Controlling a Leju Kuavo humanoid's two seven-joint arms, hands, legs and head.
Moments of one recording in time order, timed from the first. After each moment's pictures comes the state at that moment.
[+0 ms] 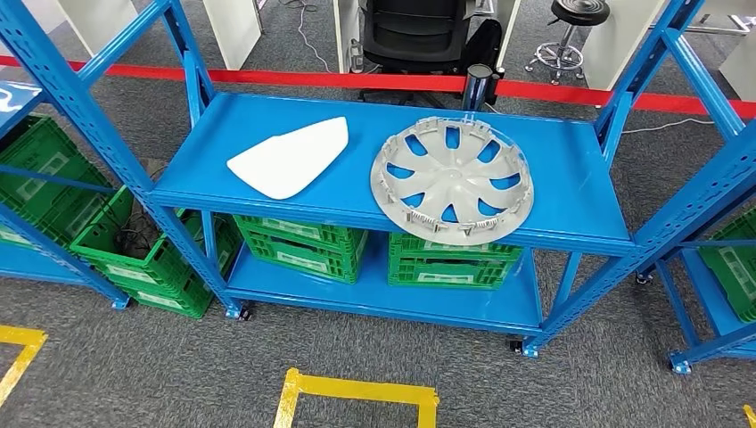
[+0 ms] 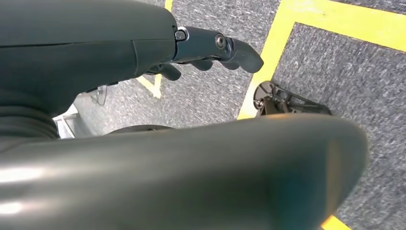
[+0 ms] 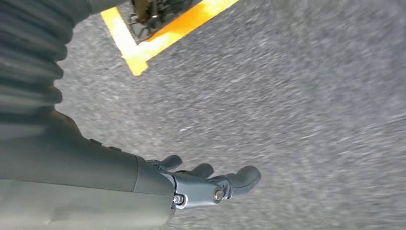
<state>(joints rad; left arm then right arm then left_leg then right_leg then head) -0.07 0.02 -0.69 -0.27 0.88 0.28 0.11 -0.14 -0.15 0.43 -0.40 -0.75 -0.56 -0.37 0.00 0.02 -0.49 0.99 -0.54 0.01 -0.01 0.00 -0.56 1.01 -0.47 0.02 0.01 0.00</state>
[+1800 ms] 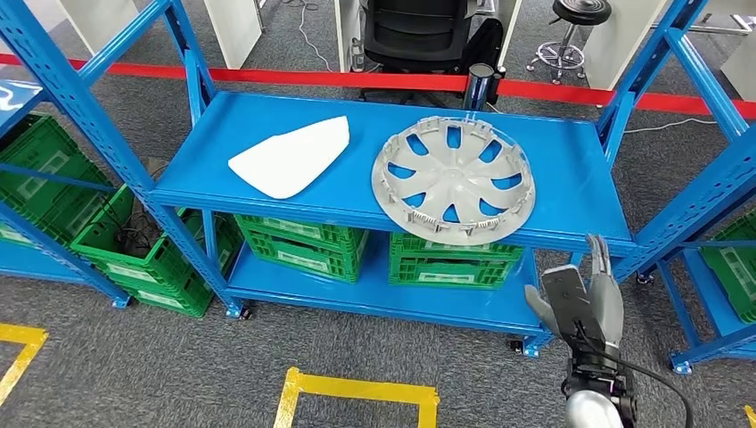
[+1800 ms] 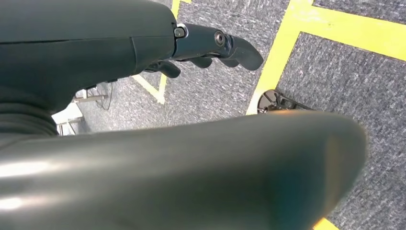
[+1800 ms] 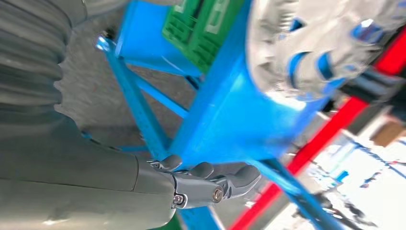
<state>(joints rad) -0.10 0.03 -0.86 -0.23 1.03 0.31 0.09 -0.21 -0.28 0.42 -1.66 0.54 -0.40 0.19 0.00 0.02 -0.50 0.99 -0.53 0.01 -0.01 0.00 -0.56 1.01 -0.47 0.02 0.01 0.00</state>
